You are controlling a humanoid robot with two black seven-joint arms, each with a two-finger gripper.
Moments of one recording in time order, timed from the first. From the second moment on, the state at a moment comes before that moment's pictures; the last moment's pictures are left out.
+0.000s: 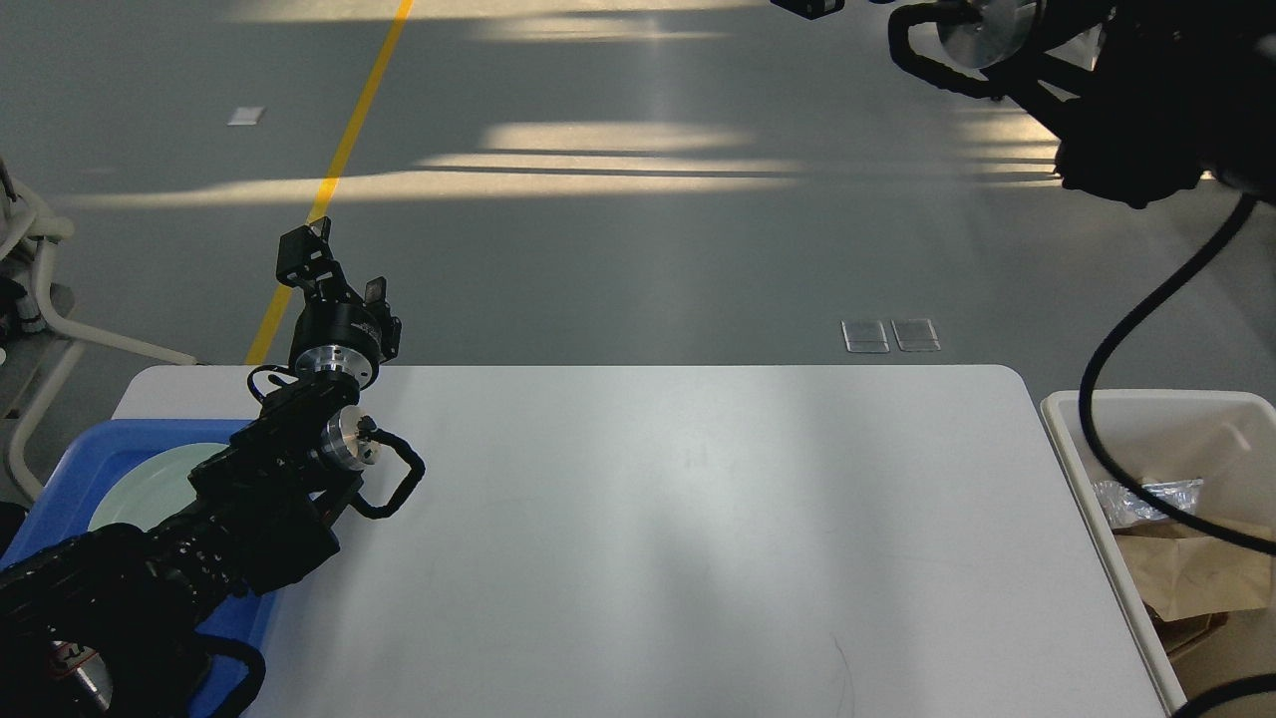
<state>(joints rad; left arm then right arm) -0.88 0.05 -0.56 -0.29 -0.12 0.04 -0.56 1.67 -0.18 -0.17 0.61 0.41 -0.02 0.04</state>
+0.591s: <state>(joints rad) -0.88 0.05 -0.56 -0.29 -0.12 0.04 -0.56 1.44 -0.10 -0.02 0.52 0.39 -0.05 0.04</state>
